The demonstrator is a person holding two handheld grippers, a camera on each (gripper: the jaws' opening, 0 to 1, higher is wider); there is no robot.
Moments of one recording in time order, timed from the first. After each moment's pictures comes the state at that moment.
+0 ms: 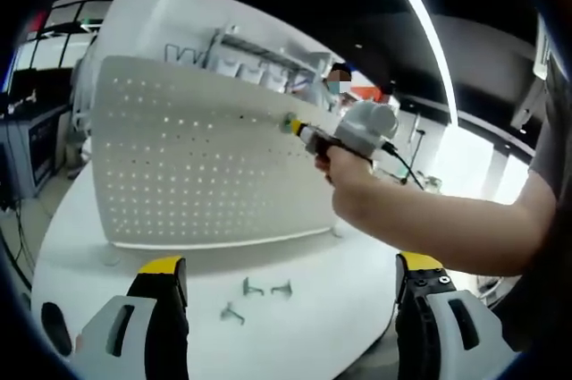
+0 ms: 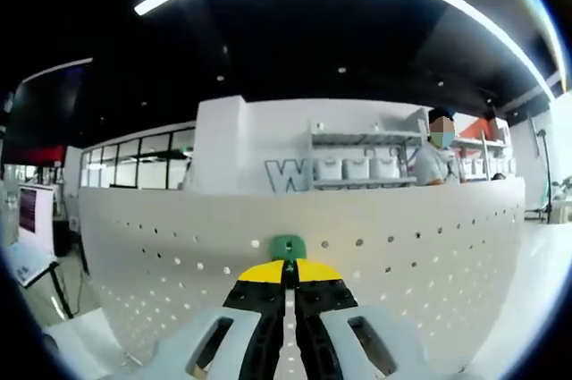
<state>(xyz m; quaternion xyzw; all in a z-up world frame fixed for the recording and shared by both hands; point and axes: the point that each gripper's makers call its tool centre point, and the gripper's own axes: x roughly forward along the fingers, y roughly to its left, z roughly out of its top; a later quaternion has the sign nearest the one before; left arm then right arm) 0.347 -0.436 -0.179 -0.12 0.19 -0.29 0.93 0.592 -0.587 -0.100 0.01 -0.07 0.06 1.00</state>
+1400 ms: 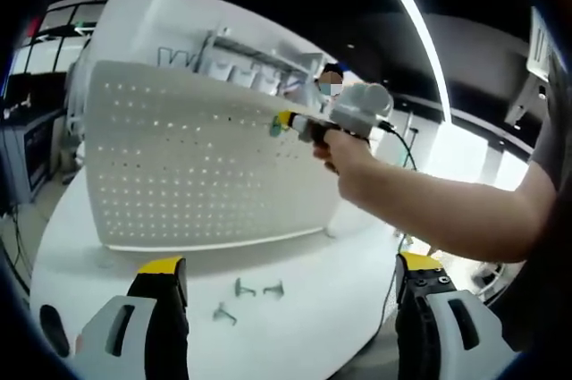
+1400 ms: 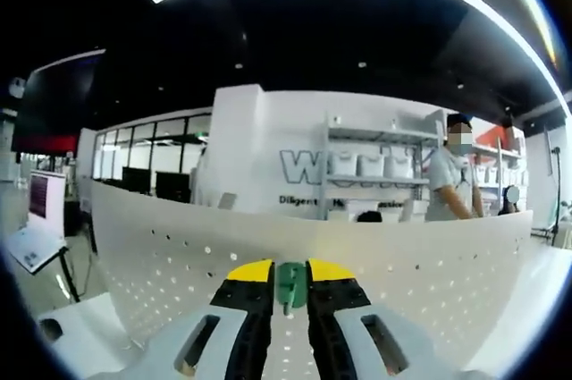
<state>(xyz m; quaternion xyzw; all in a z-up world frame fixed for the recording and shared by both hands) 0.336 -0.447 -0.173 -0.12 0.18 -0.31 0.93 0.586 -0.581 -0.079 -0.04 -0.03 0.11 0.99</state>
